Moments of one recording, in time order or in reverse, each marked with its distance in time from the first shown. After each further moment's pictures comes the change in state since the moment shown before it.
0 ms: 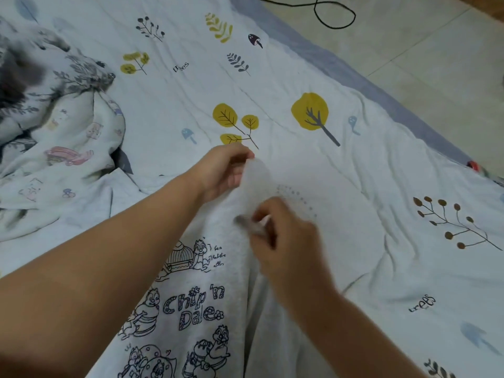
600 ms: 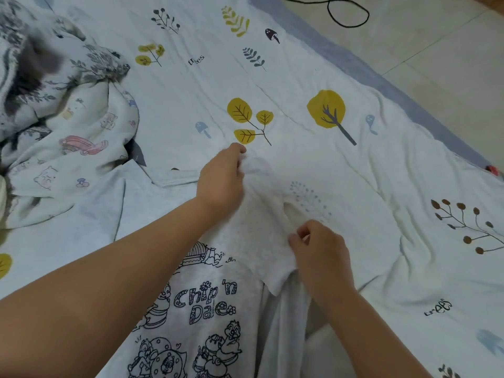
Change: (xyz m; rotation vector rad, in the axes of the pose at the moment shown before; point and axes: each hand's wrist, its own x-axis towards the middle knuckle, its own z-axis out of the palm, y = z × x) left_hand -0.005 -0.041 -0.030 1.205 0.462 0.554; right_hand 0.001 0.046 0.011 -0.256 -0.085 0.503
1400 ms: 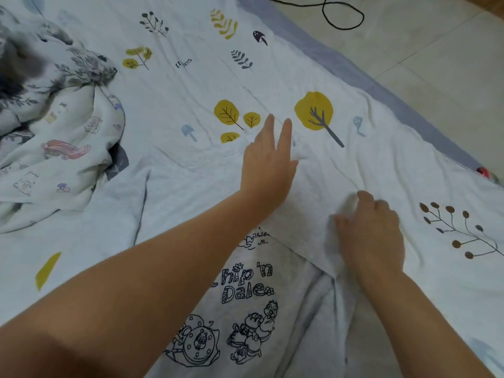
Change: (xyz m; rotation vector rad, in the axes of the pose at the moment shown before) left_hand 0.018 0.080 0.045 0.276 -0.030 0.201; right_hand 0.045 0.040 -0.052 -0.343 0.234 0.056
